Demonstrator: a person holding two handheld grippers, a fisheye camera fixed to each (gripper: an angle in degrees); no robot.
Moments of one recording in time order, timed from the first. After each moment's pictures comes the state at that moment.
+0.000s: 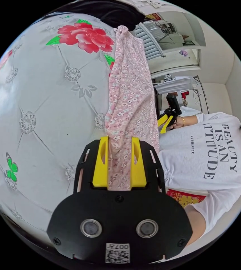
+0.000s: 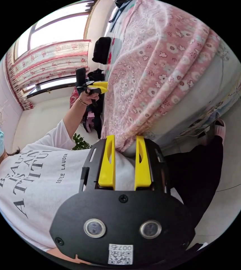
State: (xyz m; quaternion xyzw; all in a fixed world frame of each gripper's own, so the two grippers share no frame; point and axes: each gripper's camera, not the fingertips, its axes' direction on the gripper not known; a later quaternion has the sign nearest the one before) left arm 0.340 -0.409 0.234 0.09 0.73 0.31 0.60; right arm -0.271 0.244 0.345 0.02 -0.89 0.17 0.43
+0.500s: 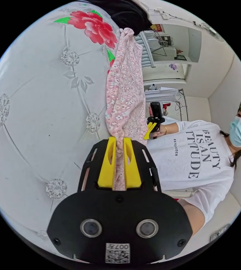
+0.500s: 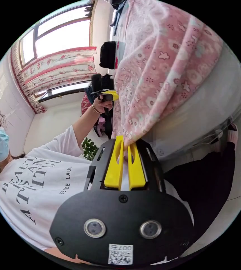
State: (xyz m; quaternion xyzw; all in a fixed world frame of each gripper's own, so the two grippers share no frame) left arm 0.353 -0.387 0.257 0.05 0.82 0.28 0.50; right arm -0.380 0.326 0.353 0.04 -0.91 0.18 0.36
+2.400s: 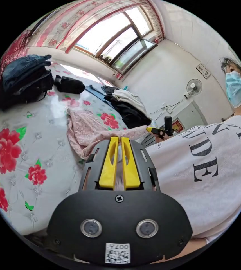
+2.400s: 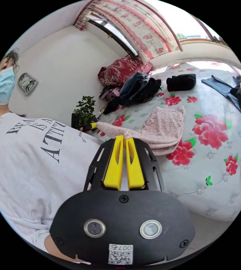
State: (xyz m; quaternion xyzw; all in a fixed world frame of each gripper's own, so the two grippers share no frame) left arm 0.153 0.077 0.100 0.32 0.69 -0.31 0.57; right arm -0.369 0.558 0.091 0.33 -0.76 -0.13 0.55
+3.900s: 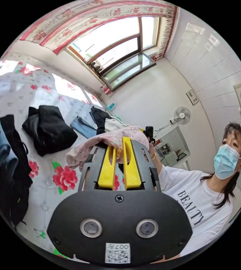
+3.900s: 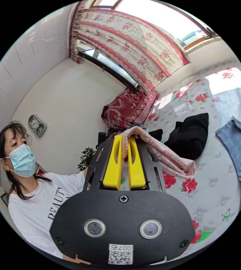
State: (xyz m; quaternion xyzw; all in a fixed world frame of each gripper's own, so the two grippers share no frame) left arm -0.102 -0.280 0.346 0.35 0.77 -0.29 0.45; right arm -0.099 0.067 -0.047 0.32 -0.84 -0.07 0.43
